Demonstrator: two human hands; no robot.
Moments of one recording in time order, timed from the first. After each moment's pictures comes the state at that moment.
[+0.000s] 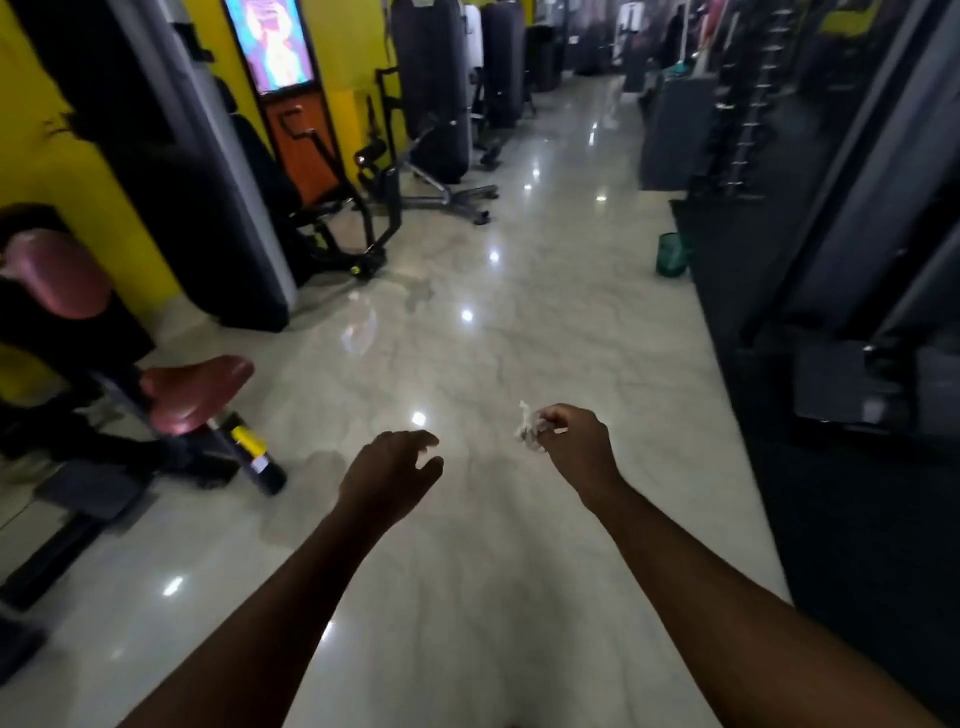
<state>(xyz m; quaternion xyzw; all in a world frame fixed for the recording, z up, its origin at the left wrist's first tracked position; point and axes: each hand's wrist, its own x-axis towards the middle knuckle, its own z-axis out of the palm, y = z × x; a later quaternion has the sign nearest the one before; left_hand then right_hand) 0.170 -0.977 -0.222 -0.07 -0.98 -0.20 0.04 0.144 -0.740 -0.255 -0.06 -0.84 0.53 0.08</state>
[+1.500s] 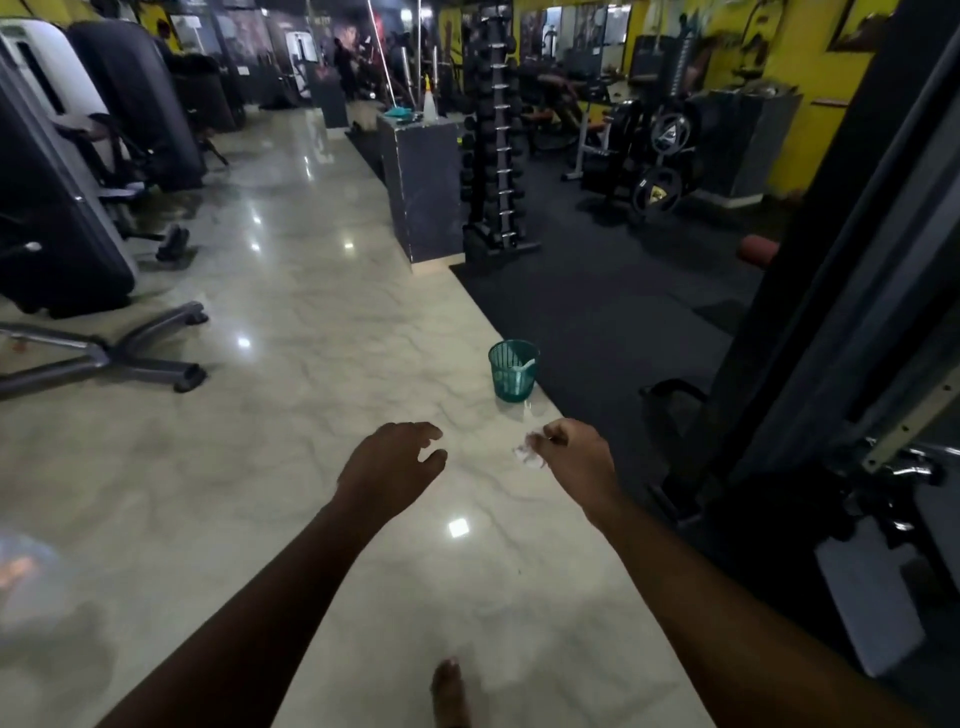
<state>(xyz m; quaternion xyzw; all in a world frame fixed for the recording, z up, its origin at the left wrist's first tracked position) -1.258 -0.358 -0.205 -0.39 -0.89 -0.23 -0.03 -1.114 -0.172 -0.227 -0.37 -0.79 0.45 0.19</state>
